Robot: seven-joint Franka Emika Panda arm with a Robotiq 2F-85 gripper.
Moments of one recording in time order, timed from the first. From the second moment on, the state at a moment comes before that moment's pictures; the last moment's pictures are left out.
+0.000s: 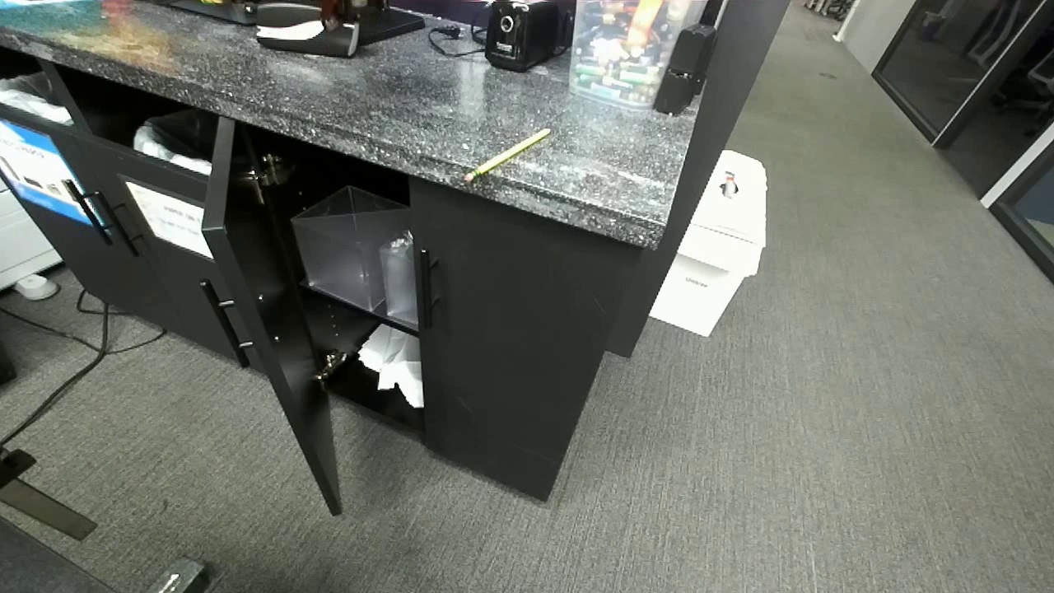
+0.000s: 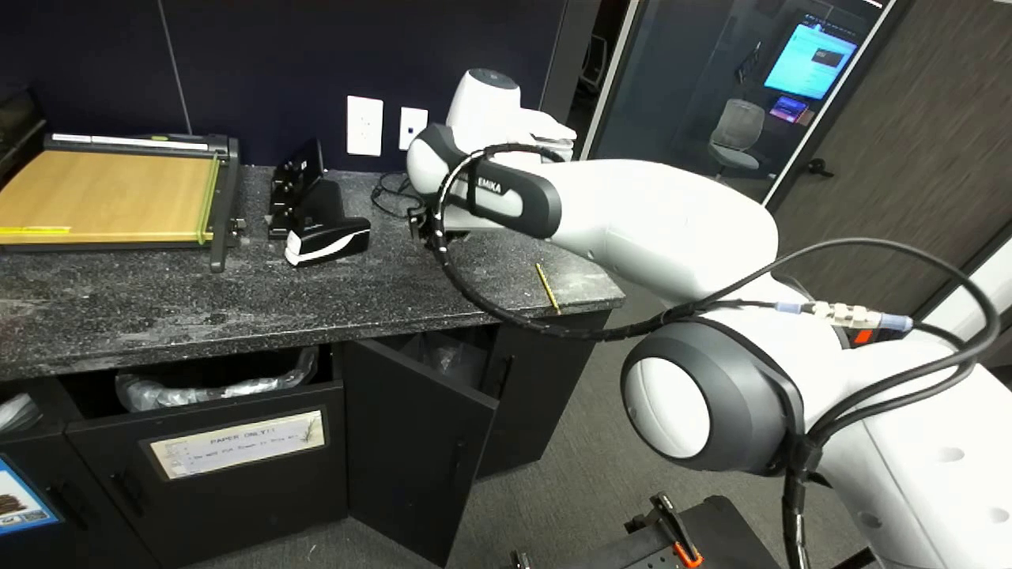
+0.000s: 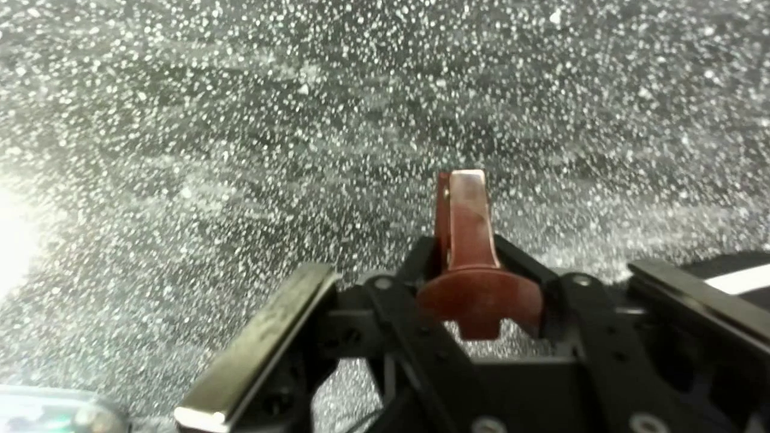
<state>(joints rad) 0.19 1.13 0.02 -0.64 -0.03 2.08 0.11</state>
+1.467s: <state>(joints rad) -0.31 1.18 -0.01 -0.55 0.12 1.90 0.38</state>
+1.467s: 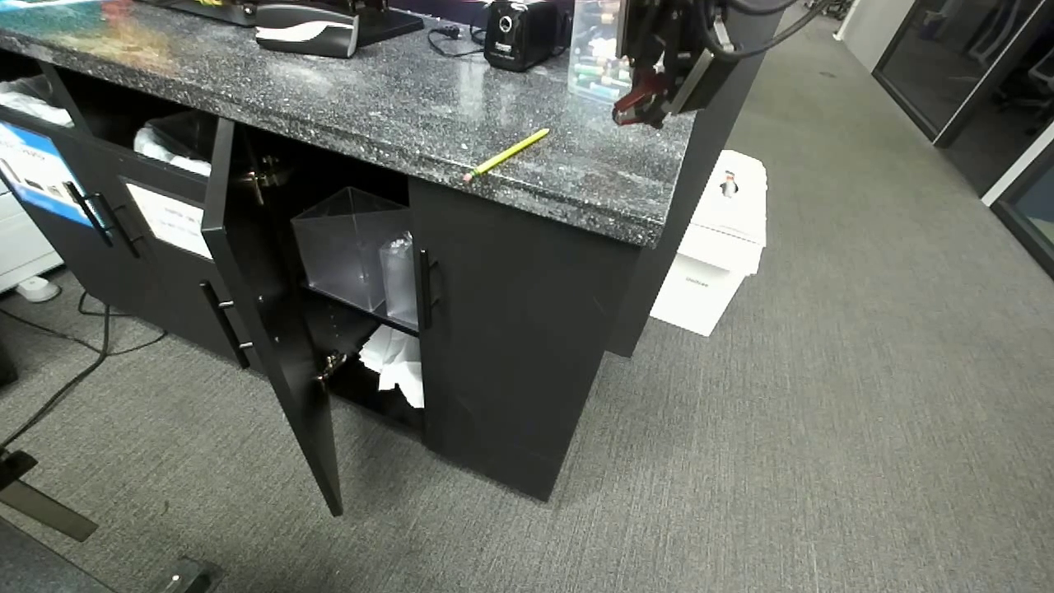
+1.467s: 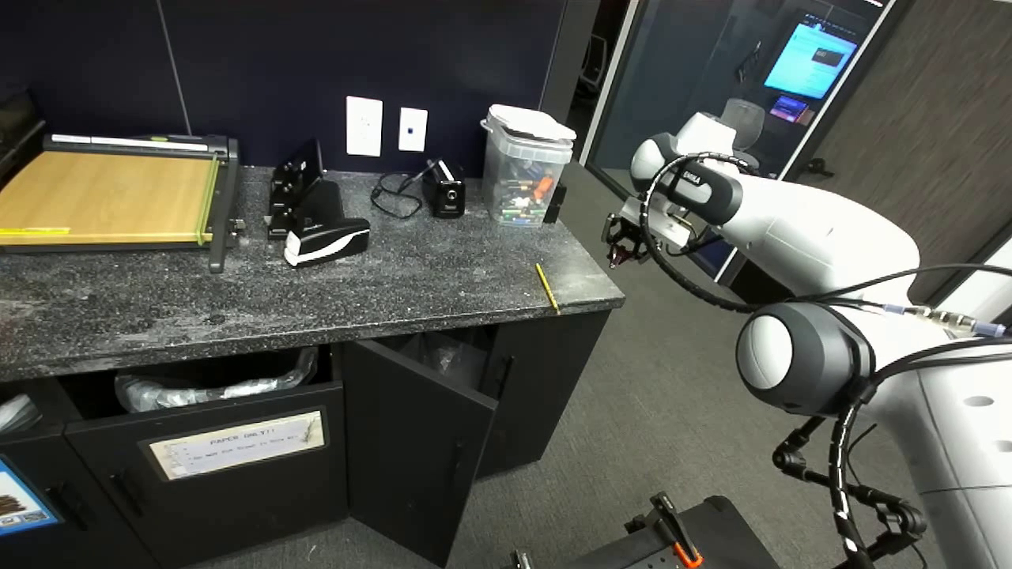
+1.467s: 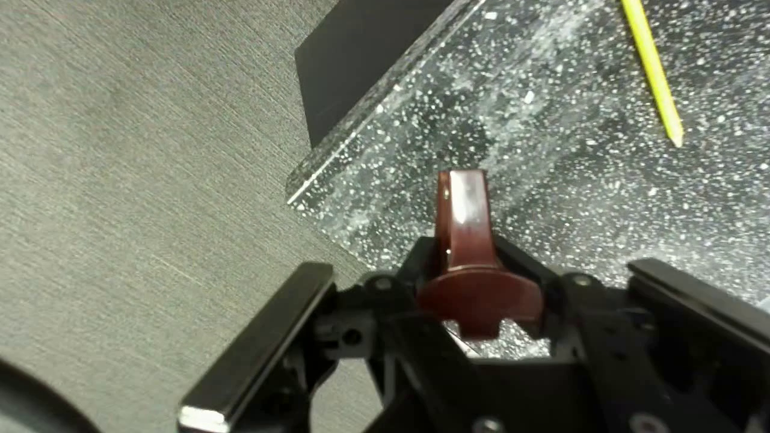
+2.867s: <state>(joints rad) -0.28 1.30 -0.03 -0.46 0.12 1.95 0.47</state>
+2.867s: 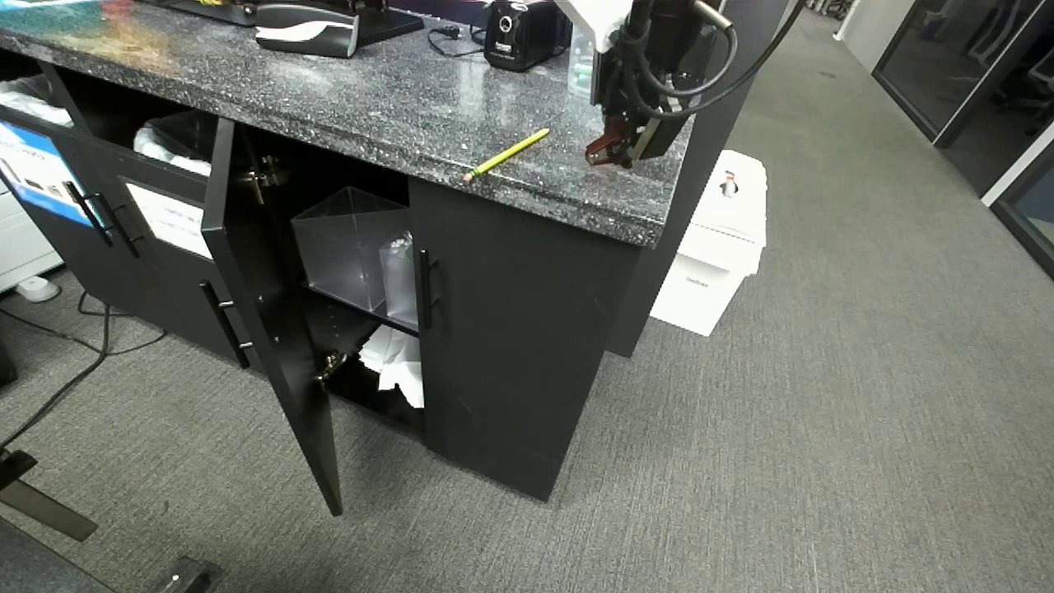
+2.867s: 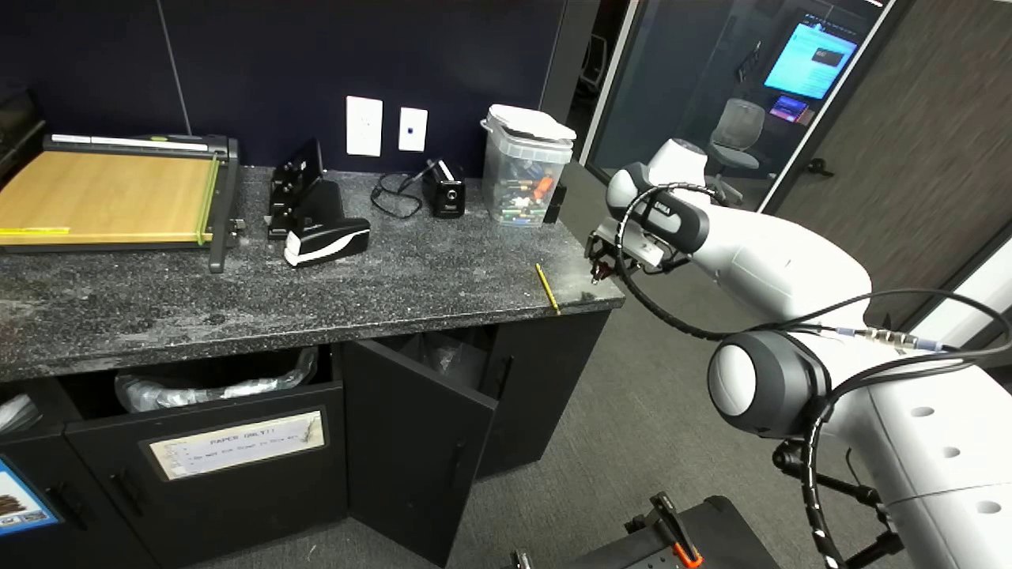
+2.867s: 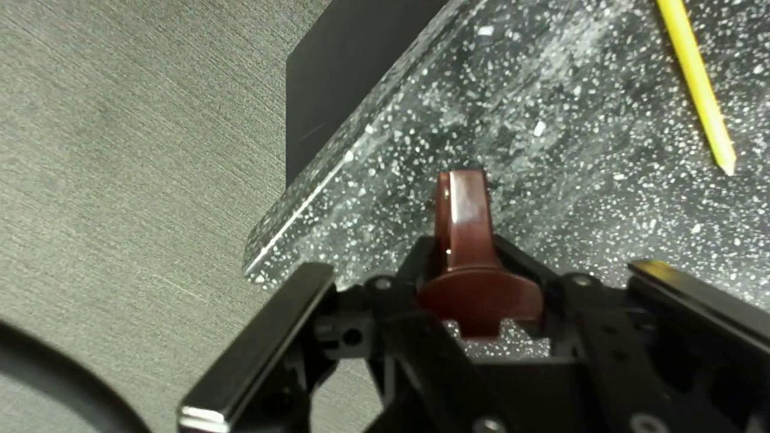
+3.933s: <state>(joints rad) -0.23 1.33 -0.09 -0.46 0.08 1.94 0.65</state>
